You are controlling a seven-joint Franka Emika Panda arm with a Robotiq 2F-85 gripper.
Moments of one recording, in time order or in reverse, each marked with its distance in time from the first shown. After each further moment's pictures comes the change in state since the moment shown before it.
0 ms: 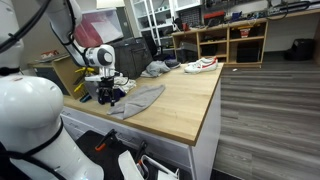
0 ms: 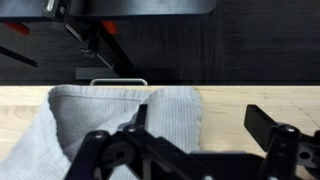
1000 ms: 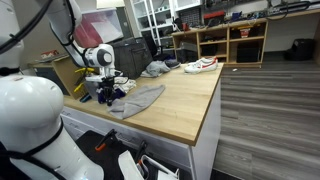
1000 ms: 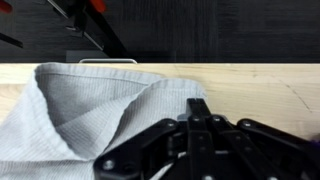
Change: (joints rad) arm 0.006 -0.001 0.000 -0.002 -0.004 0.092 0.000
